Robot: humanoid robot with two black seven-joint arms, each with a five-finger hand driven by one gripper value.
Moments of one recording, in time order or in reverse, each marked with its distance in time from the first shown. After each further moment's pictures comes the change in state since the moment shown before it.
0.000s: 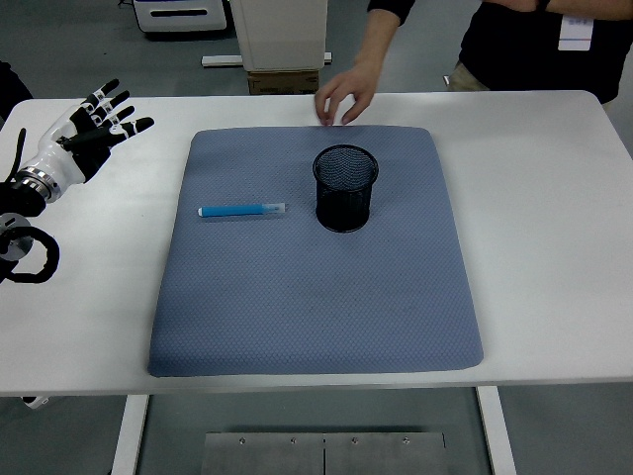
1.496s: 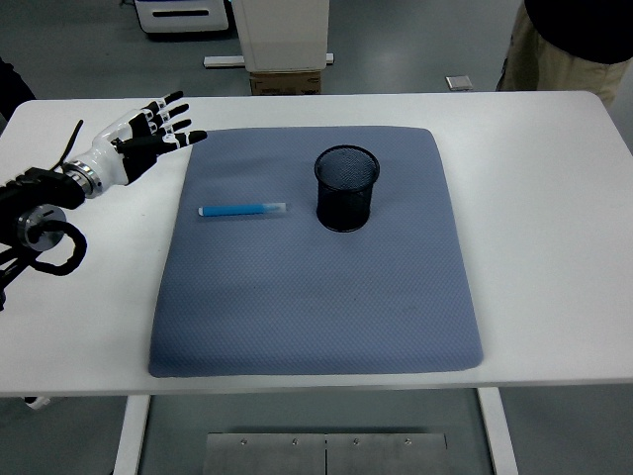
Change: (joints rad) left arm -0.189 -0.029 0.382 -0.007 -0.013 -0.018 0.014; right arm 0.000 0.000 0.000 0.000 0.000 0.000 0.000
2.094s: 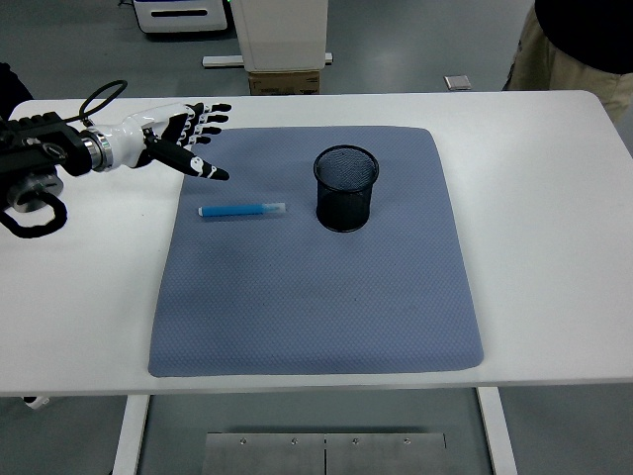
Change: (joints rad) left arm -0.427 0.011 0.671 -0.127 0.001 0.001 -0.094; right arm 0.000 0.000 0.000 0.000 0.000 0.000 0.000
